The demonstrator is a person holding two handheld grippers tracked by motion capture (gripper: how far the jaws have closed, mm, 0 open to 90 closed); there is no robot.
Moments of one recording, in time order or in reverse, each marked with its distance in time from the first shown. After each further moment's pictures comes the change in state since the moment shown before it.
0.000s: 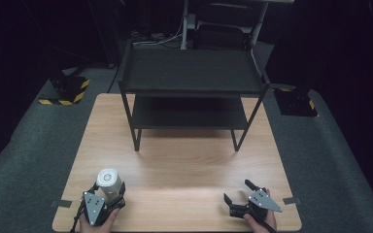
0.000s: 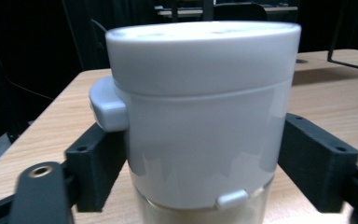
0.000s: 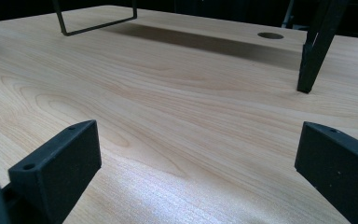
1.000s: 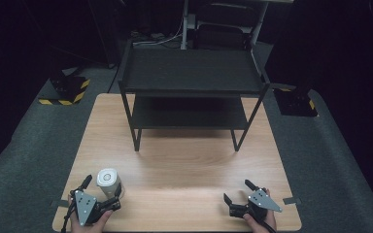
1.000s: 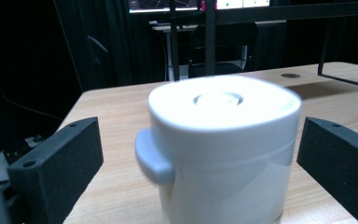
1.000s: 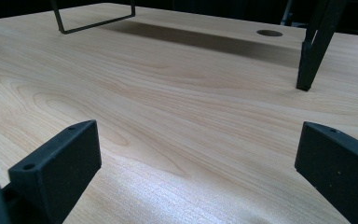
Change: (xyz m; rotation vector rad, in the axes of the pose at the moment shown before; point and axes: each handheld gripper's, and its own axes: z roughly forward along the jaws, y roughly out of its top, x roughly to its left) left arm 0.023 0.010 -0.008 -0.026 -0.043 0.011; right arm 0.001 0.002 0.001 0.010 -0.006 0.006
